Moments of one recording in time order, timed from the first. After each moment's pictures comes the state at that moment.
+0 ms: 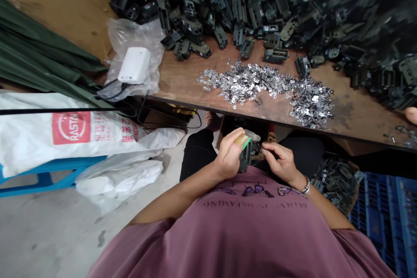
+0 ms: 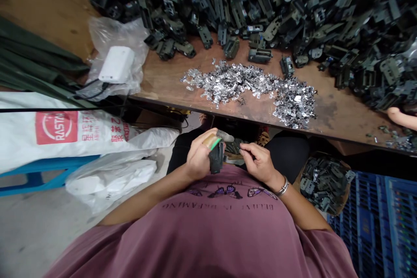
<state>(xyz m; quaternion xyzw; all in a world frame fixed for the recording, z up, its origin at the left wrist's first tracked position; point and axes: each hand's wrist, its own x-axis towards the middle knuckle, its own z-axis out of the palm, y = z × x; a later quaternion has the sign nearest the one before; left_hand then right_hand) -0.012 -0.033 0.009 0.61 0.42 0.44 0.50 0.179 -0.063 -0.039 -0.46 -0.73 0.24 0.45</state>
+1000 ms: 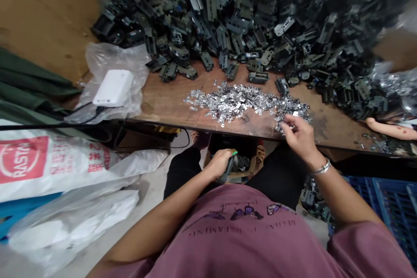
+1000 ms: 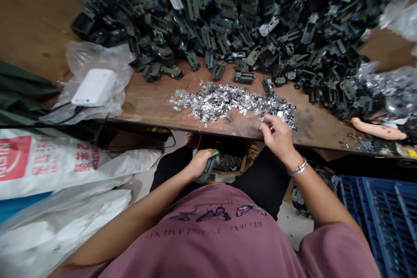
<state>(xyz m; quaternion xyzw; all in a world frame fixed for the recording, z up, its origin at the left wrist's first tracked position) -0.027 0.006 -0.066 0.59 0.54 0.20 0.56 0.262 0.030 0.000 -0.57 -0.72 0.06 0.39</state>
